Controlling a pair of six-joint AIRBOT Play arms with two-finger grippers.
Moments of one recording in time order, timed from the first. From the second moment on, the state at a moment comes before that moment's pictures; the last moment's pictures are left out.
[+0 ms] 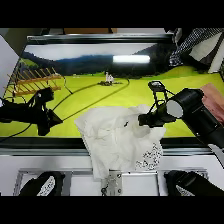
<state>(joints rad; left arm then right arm) 0.21 -0.96 0.99 1.00 -1.59 -0.20 0.53 -1.06 1.17 -1.57 1.49 2.00</state>
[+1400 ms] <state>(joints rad) -0.11 -1.23 0.82 0.97 -1.52 -0.24 0.48 -1.06 1.34 -1.58 1.64 1.84</state>
